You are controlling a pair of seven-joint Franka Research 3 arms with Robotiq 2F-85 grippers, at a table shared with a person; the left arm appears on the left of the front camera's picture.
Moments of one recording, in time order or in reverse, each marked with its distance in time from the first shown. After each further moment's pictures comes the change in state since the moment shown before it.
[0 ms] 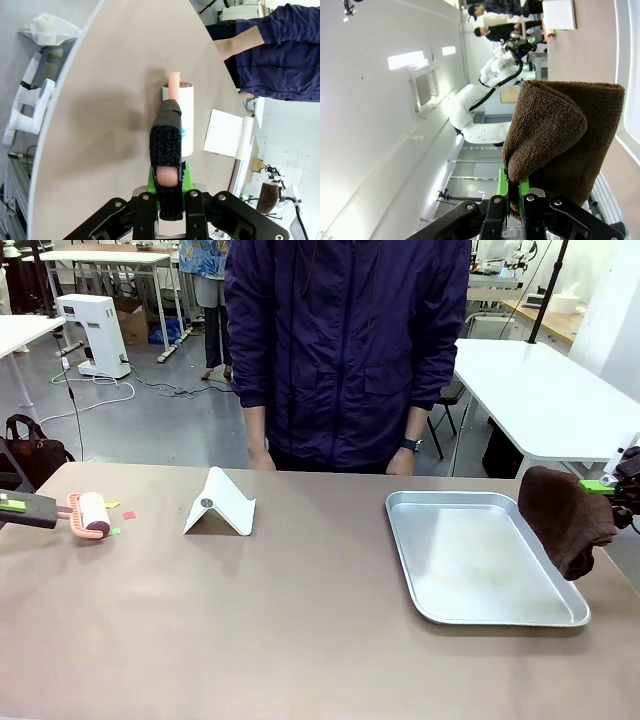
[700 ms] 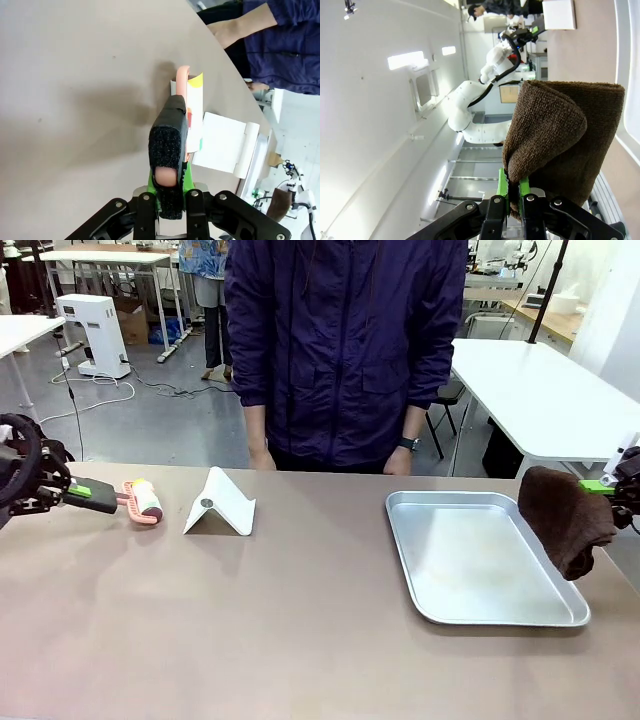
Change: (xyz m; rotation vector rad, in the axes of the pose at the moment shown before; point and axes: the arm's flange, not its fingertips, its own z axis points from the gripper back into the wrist) left arm 0.001 -0.079 -0.082 0.106 0.054 -0.036; right arm 0.000 0.000 0.000 0.000 0.000 0.000
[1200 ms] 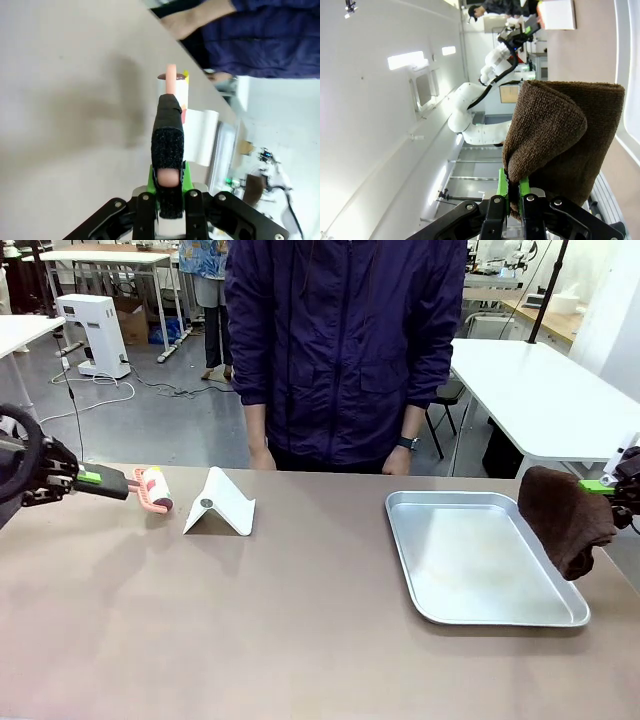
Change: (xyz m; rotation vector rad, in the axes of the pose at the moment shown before) left arm -0.010 -0.008 0.021 -0.228 0.012 -0.040; right arm 0.000 0.000 0.000 0.000 0.000 0.000
